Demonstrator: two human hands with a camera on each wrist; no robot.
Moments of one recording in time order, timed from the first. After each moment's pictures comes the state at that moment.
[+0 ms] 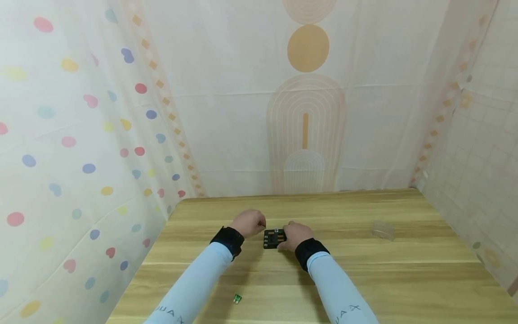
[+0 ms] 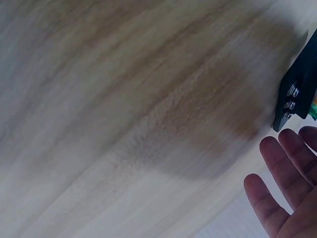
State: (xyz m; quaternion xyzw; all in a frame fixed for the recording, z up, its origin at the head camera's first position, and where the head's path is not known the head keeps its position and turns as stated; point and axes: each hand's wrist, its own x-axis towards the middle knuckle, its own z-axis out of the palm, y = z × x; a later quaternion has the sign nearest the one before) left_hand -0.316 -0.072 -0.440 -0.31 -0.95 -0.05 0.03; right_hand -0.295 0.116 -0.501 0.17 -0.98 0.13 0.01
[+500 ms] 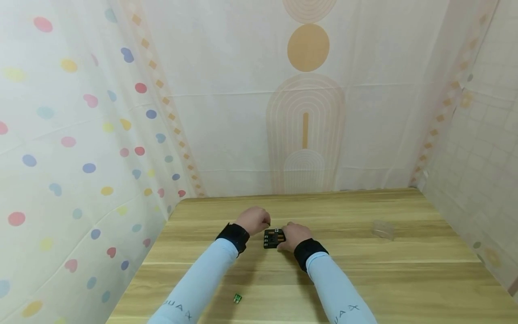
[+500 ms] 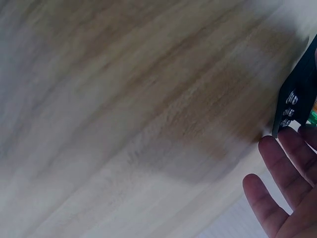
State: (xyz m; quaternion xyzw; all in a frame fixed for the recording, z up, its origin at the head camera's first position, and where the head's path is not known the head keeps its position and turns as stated) left_hand -0.322 -0.057 -0.438 -0.31 -0.95 -0.02 0.02; right_hand -0.293 0.115 -0.503 0.19 -0.97 0.13 0.02
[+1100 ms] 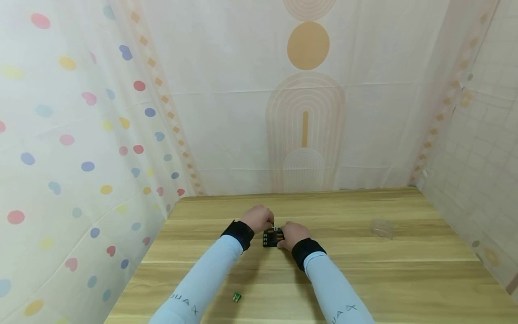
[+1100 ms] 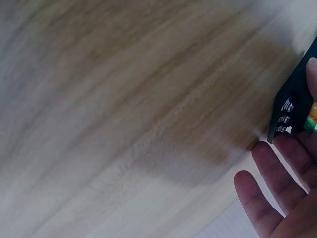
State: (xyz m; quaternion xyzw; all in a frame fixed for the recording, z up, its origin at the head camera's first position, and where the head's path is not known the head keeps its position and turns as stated) left_hand -0.323 -0.045 -0.438 -0.32 -0.95 -0.02 0.01; right_hand -0.293 0.113 -0.505 0.19 -0.97 0.14 0.03
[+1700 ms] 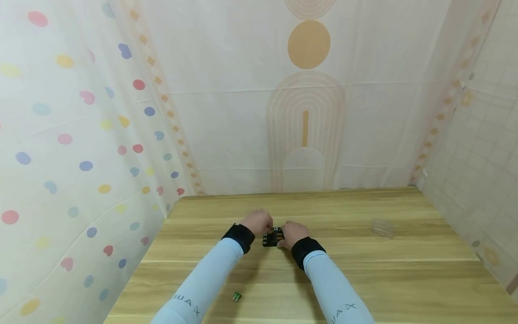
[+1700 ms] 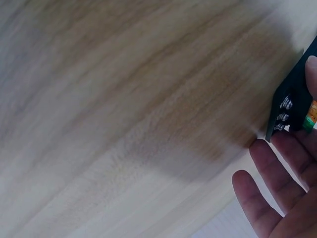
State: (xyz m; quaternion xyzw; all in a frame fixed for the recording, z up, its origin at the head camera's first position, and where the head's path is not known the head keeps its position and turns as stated) left_hand -0.324 -0.046 -0.456 -0.31 -0.95 0.00 -0.01; right_hand -0.293 0.112 -0.503 0.19 -0.97 0.14 0.02
